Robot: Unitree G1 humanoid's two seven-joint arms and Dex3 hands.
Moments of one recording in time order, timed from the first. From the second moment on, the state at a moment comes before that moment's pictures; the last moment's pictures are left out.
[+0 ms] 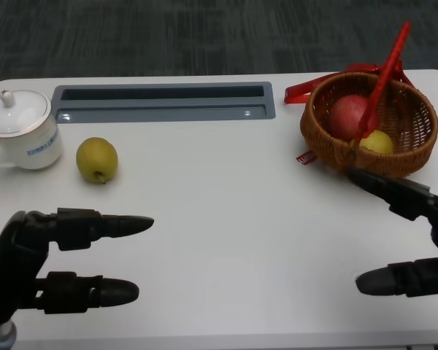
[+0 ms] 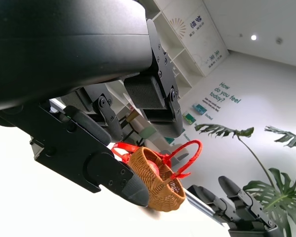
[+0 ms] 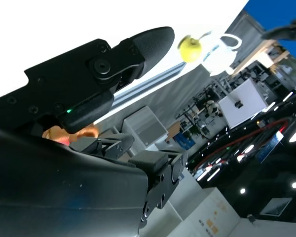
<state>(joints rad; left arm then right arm) -0.05 0.33 0.03 0.36 -0.01 -1.08 -0.24 -0.17 -0.39 0.14 0.48 -0.21 -1.03 -0.03</state>
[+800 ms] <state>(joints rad) -0.05 0.32 0.00 0.36 -0.04 -1.06 -0.27 -0.32 -0.12 0.21 0.75 -0.16 -1.13 0.14</state>
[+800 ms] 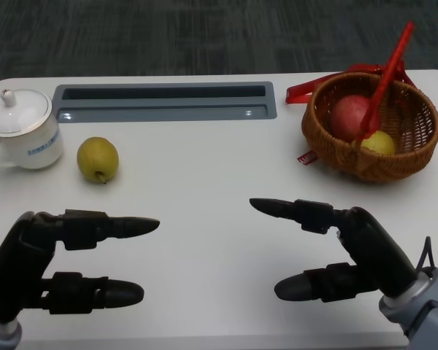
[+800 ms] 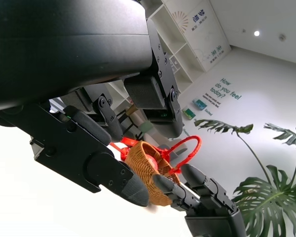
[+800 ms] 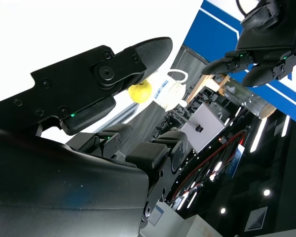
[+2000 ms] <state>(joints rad) -0.05 0.30 0.00 0.34 -0.06 -1.04 -0.27 -0.36 -0.09 0.20 0.79 -0.09 -1.19 0.25</state>
